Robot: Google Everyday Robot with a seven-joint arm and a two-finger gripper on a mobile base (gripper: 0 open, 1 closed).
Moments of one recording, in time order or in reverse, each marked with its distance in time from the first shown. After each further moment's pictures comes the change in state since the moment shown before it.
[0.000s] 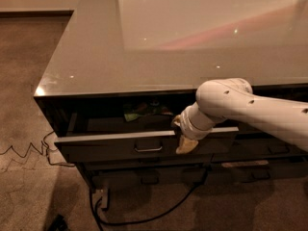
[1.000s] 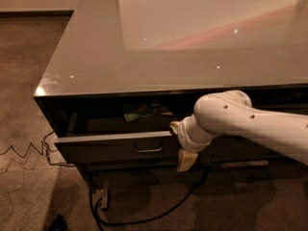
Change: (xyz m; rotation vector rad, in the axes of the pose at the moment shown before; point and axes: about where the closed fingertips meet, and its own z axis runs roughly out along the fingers) arm -0.017 0.030 0.007 -0.001 -0.011 -0.012
